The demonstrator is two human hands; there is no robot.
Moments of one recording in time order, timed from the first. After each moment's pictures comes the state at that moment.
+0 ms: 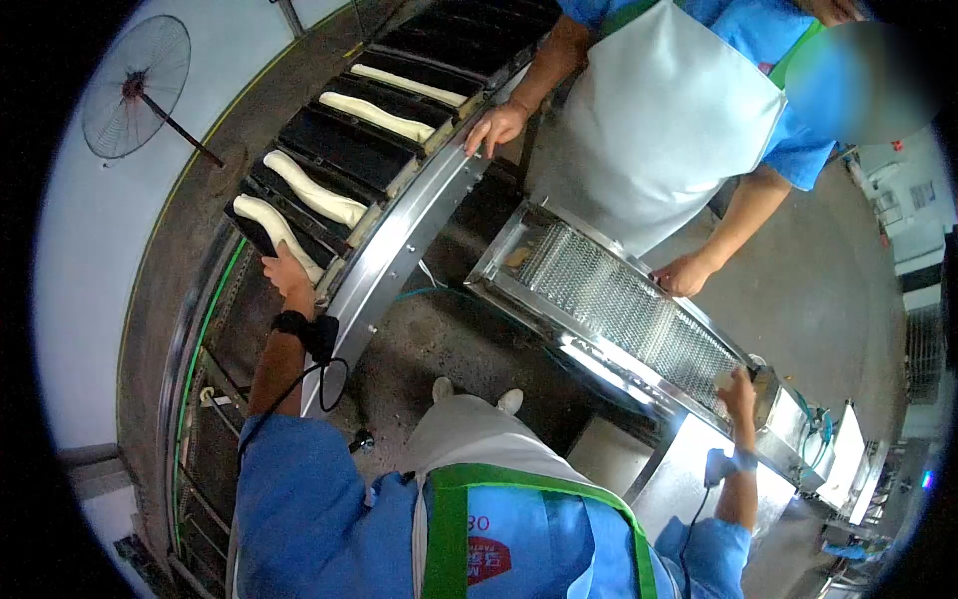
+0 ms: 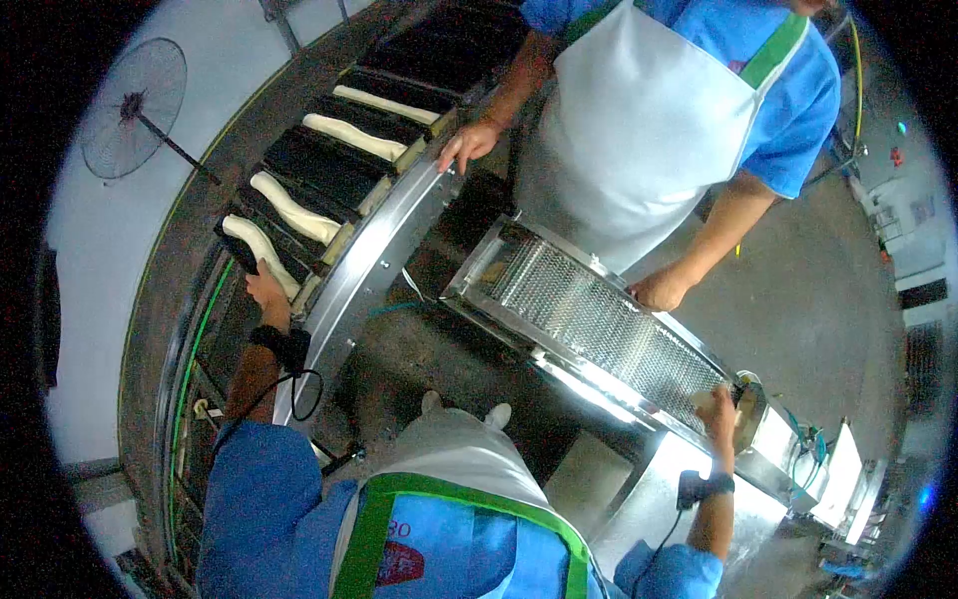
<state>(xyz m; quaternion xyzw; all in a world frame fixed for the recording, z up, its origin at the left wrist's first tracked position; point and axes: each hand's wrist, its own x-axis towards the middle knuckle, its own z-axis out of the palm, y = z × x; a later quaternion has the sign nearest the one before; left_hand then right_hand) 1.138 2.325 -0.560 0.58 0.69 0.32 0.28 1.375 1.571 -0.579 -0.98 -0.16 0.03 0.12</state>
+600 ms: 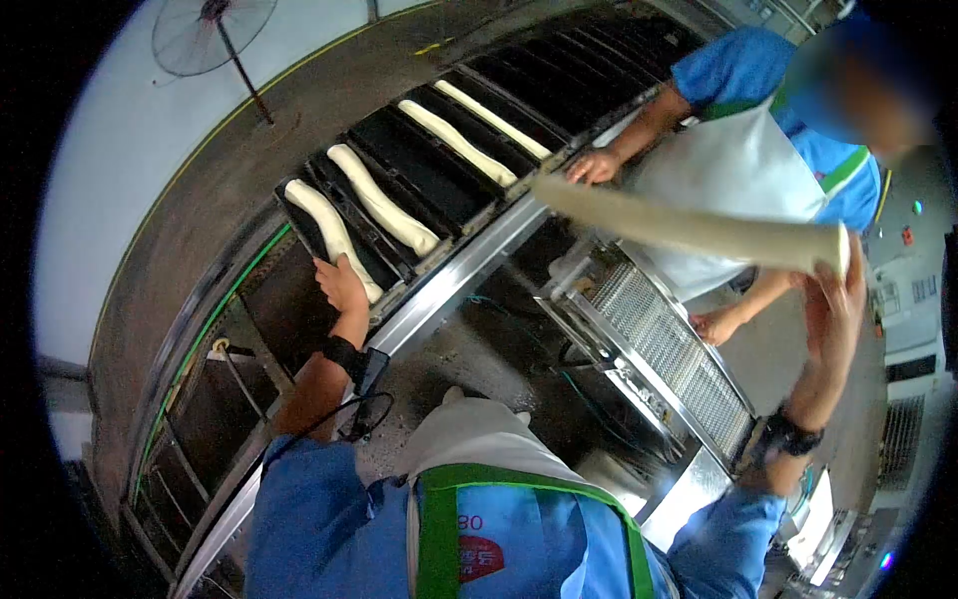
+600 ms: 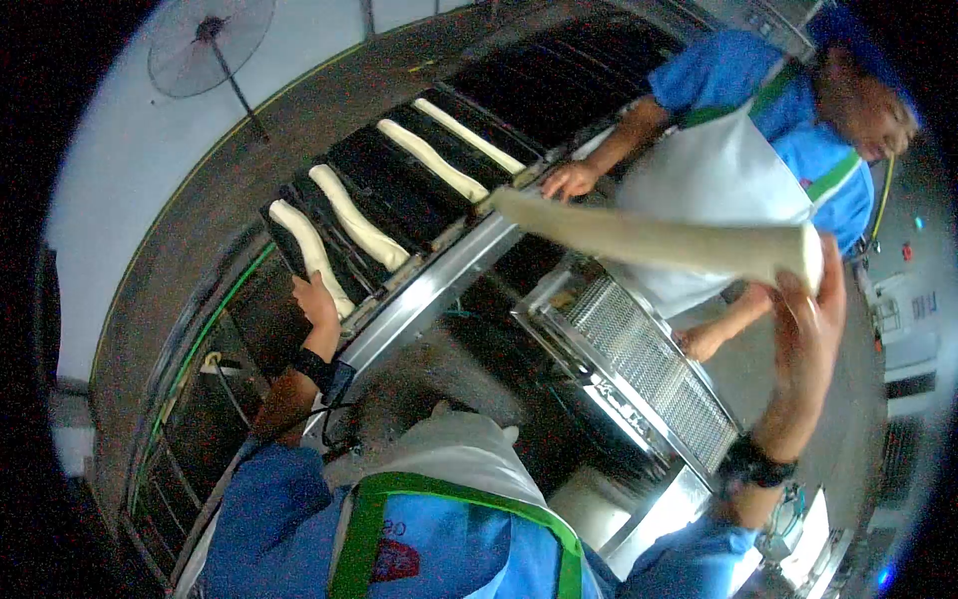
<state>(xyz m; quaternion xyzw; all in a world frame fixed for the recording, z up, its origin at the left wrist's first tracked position) 1.069 2.311 -0.553 0.56 0.71 0.30 0.30 1.325 1.912 -0.261 -0.69 -0.33 0.01 0.65</state>
